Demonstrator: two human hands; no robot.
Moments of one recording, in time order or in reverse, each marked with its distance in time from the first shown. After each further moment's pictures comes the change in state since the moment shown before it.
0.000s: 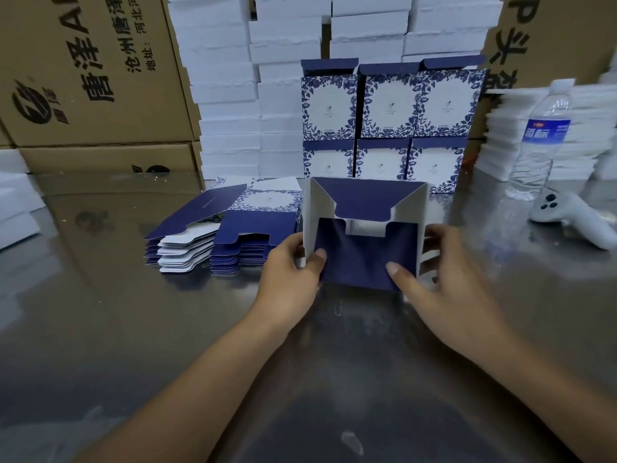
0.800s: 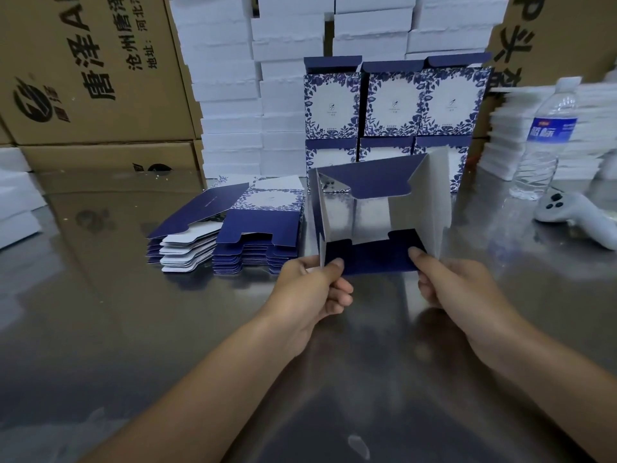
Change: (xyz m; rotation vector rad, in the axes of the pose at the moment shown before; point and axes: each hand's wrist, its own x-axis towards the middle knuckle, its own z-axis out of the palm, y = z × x) left_hand -0.008 0.007 0.008 -0.371 -0.150 -0.375; right_hand 0.008 -0.008 0.001 0.459 -0.053 0.563
